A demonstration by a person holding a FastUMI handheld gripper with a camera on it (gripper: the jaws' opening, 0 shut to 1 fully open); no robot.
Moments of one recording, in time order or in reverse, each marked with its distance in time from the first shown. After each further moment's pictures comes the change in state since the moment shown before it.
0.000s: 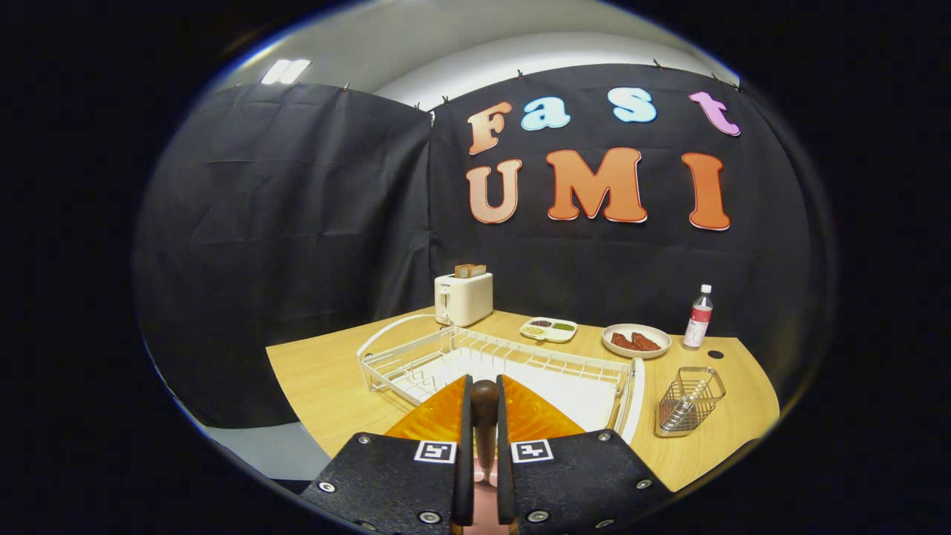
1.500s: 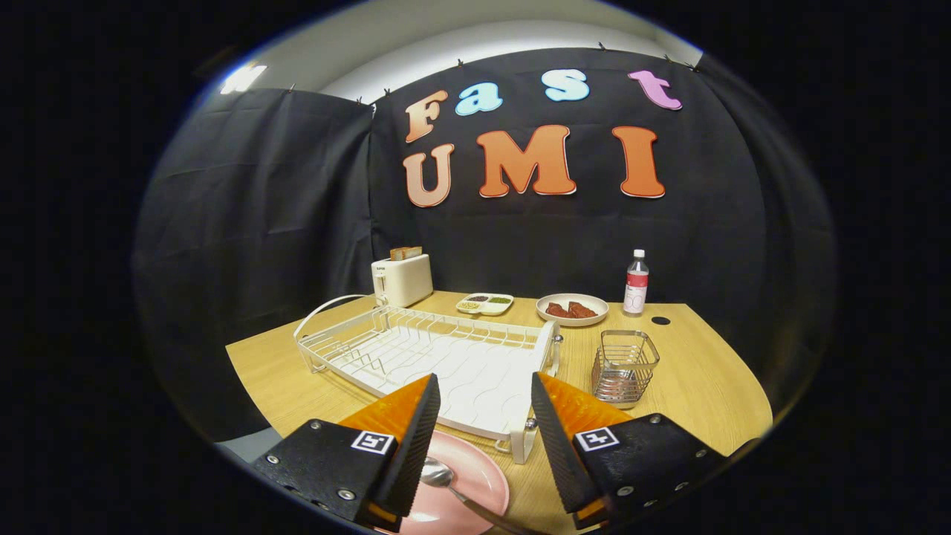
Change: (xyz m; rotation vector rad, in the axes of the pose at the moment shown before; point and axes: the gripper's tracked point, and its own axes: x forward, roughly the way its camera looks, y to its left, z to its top) arm -0.029 -0.081 -0.024 0.068 0.033 -0.176
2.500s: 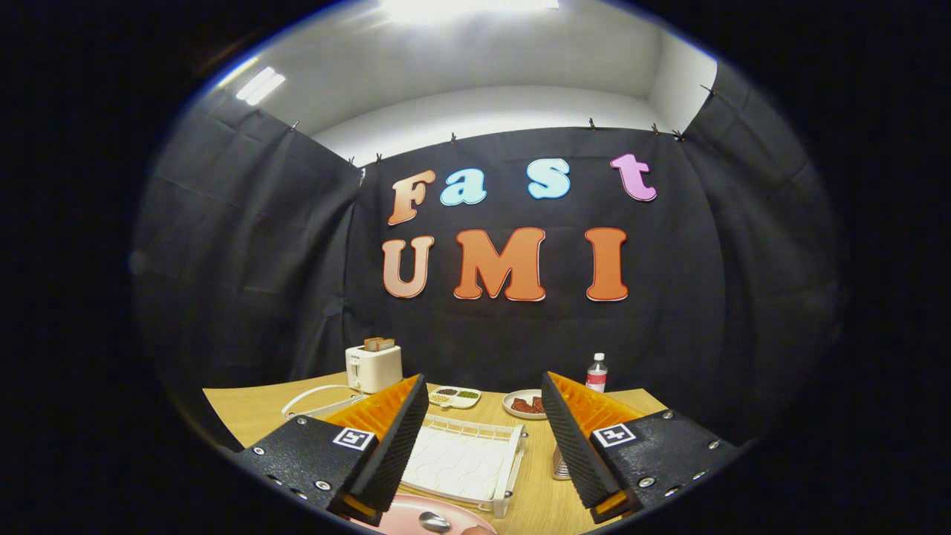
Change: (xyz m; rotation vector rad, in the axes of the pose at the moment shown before) arm -0.043 -0.003 0.137 -0.063 -0.344 -0.167
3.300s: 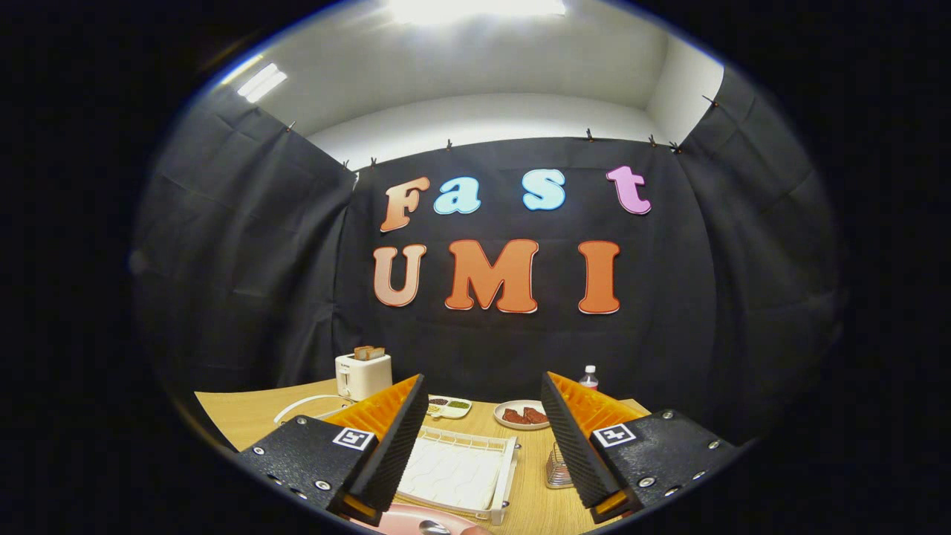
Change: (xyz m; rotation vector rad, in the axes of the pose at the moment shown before) arm 0.009 0.005 0.017 -0.012 -0.040 -0.035
